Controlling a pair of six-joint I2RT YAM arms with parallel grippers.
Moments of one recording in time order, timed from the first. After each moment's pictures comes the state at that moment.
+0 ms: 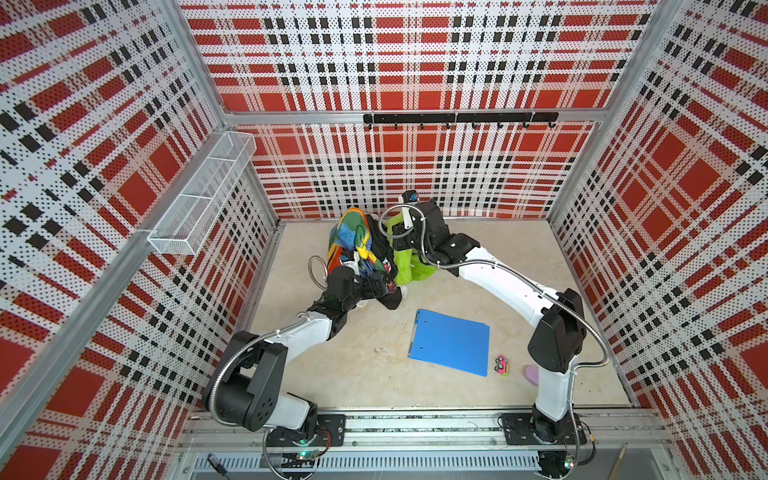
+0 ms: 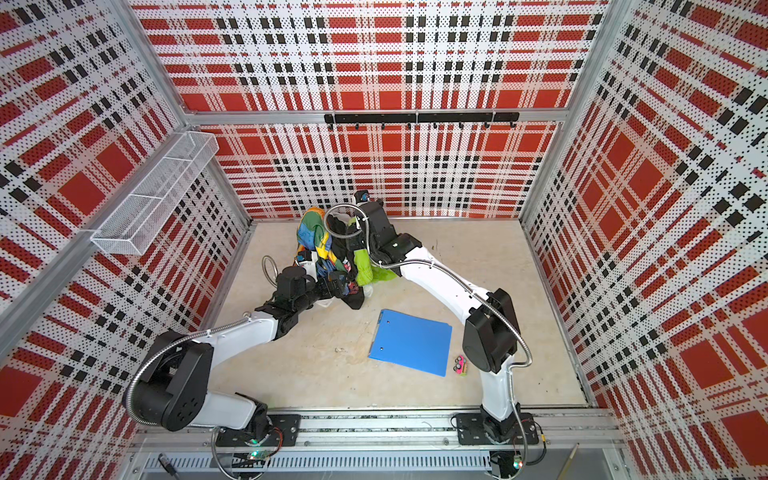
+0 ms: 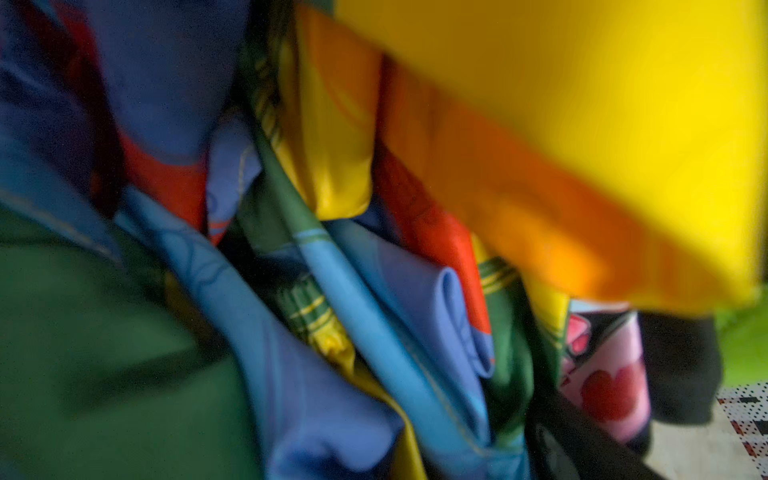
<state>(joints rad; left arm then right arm) -0.35 1.44 0.65 0.35 0.08 -0.46 0.74 1.92 1.84 -0.34 0.14 0.32</state>
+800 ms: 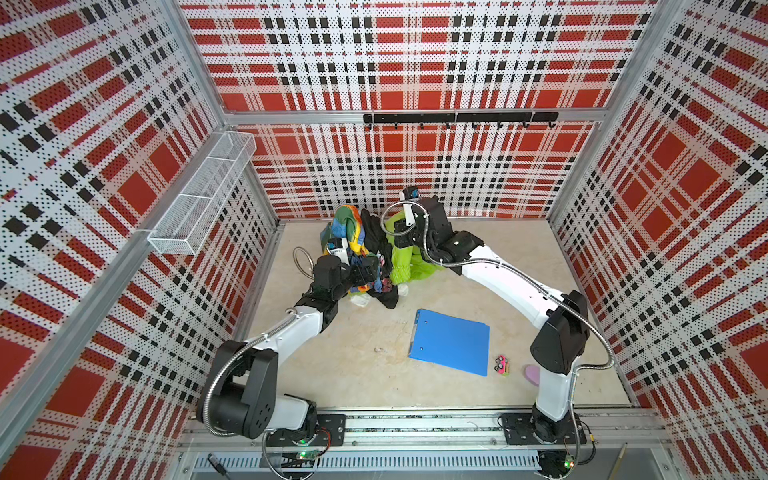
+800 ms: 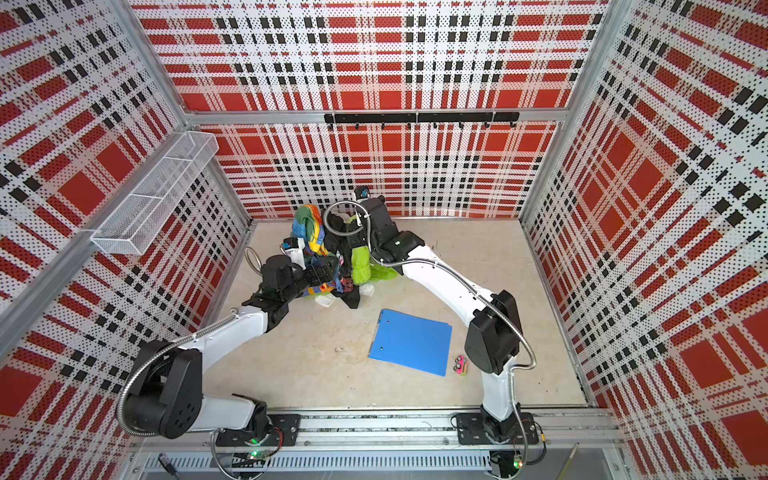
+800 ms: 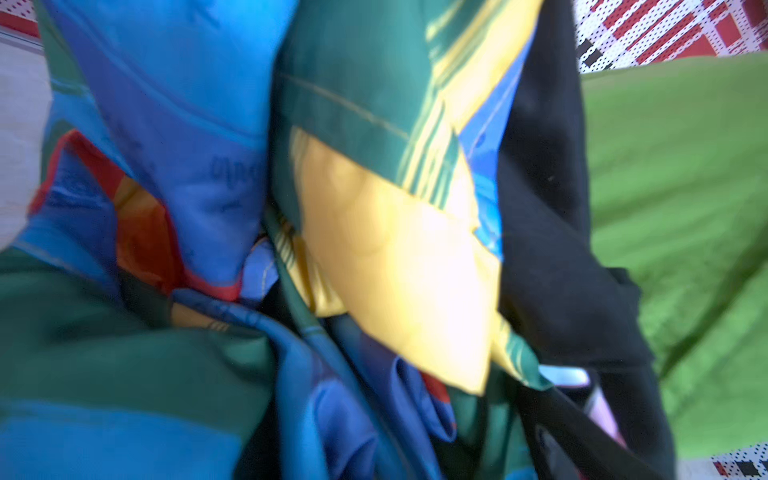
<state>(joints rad) -0.26 1.42 0.73 0.33 0.16 -0.45 0.74 1.90 1.86 -0.36 0.16 0.28</state>
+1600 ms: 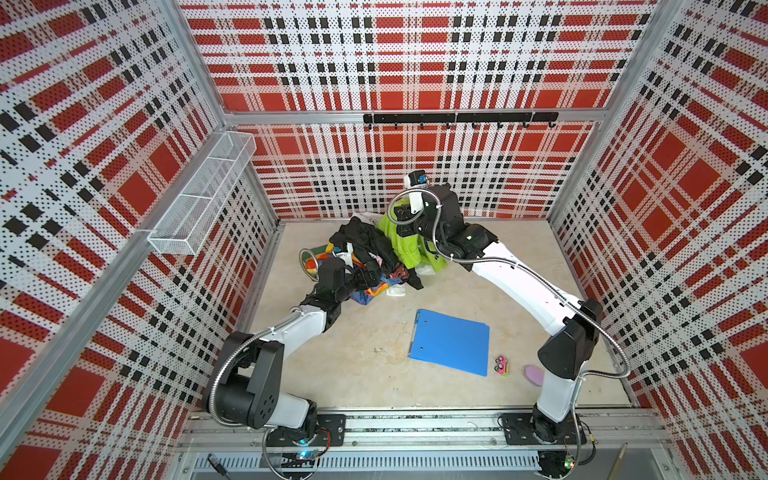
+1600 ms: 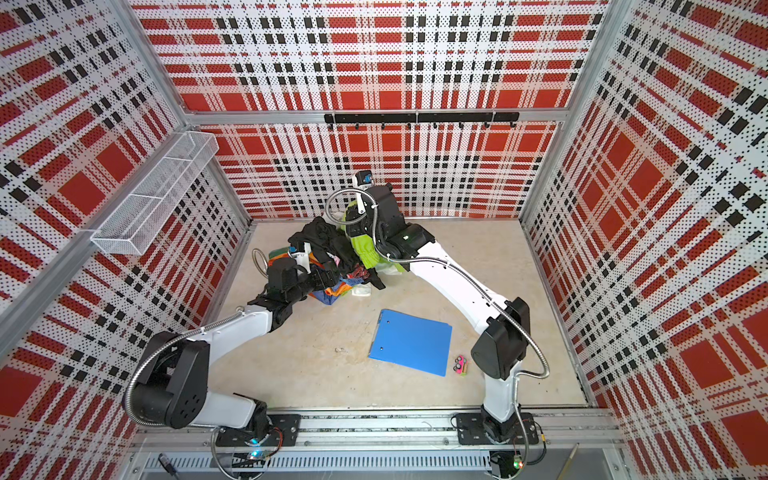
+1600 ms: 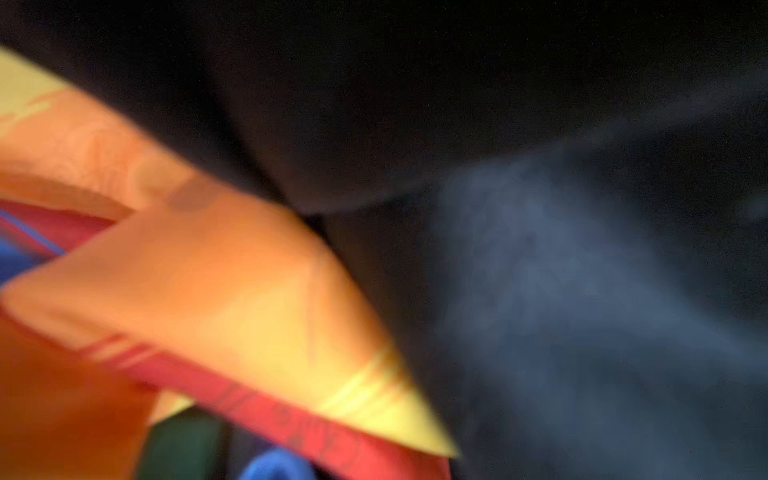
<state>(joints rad) -0.27 1.45 0.70 0.33 0.17 -0.45 0.74 1.85 1.94 -0.36 0.11 0.28</state>
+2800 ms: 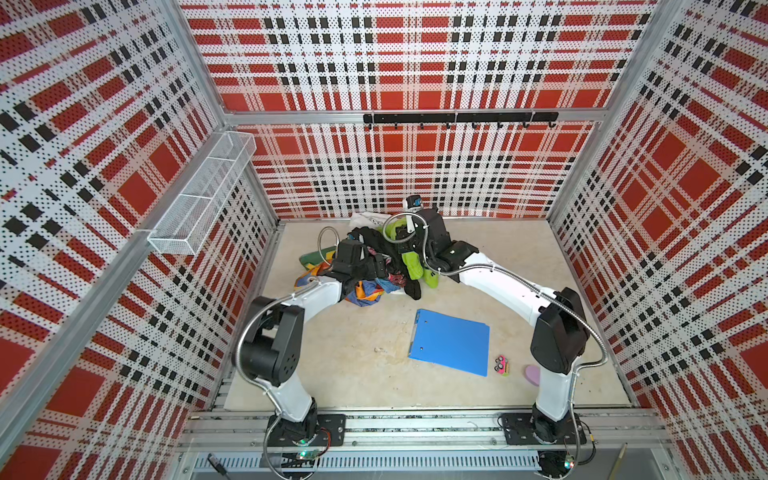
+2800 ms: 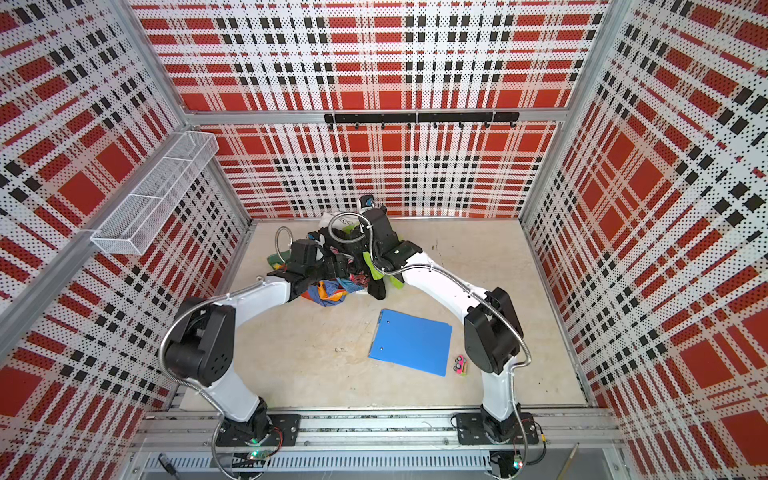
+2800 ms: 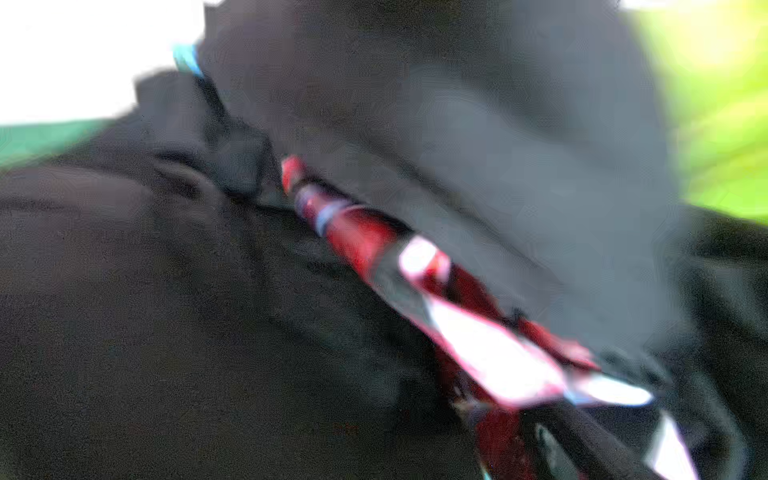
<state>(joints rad) -0.32 1.76 1.05 0.02 0.04 -0.38 0.72 1.91 1.70 -0.18 0.16 0.33</state>
